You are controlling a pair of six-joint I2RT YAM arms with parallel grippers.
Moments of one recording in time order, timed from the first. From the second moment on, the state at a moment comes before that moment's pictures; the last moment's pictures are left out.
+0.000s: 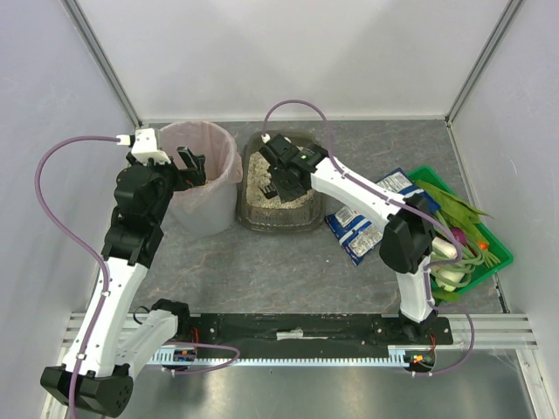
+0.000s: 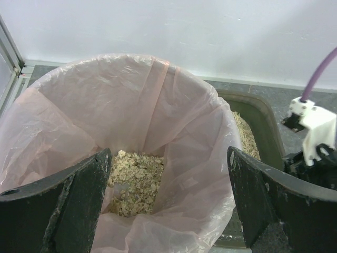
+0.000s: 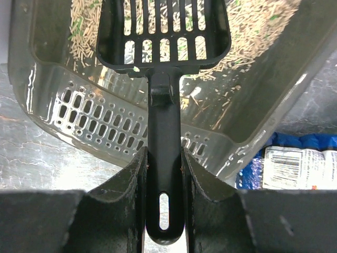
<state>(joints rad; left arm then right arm) -0.20 0.84 0.98 -0.23 -0.10 -0.20 0.80 1.99 1.89 -0.97 0.23 0.36</state>
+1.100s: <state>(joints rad) -0.20 0.84 0.98 -0.23 -0.10 -0.20 0.80 2.31 2.08 -0.86 0.31 0.49</state>
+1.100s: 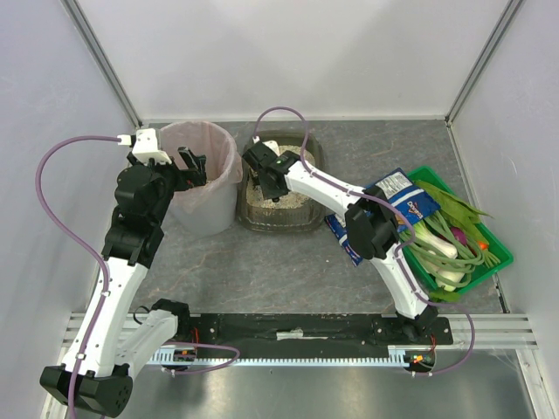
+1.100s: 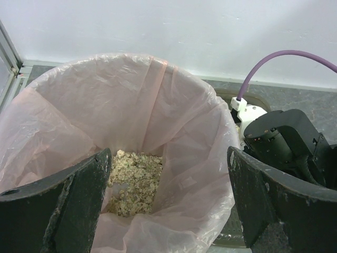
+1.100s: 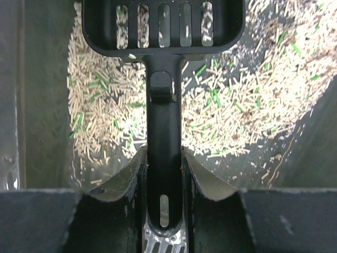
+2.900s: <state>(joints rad) -0.20 0.86 0.99 -0.23 -0.06 -0.20 0.85 1.67 1.22 -0.33 0.40 0.29</state>
